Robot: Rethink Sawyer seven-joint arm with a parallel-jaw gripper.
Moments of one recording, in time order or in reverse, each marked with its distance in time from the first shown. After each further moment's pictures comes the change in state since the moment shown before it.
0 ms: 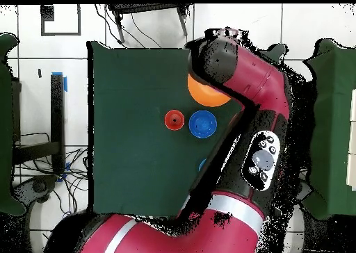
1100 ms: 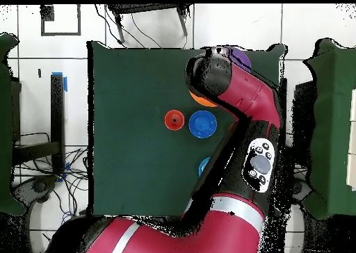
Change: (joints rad) arm -0.012 -0.021 0.067 0.121 -0.005 -0.021 0.000
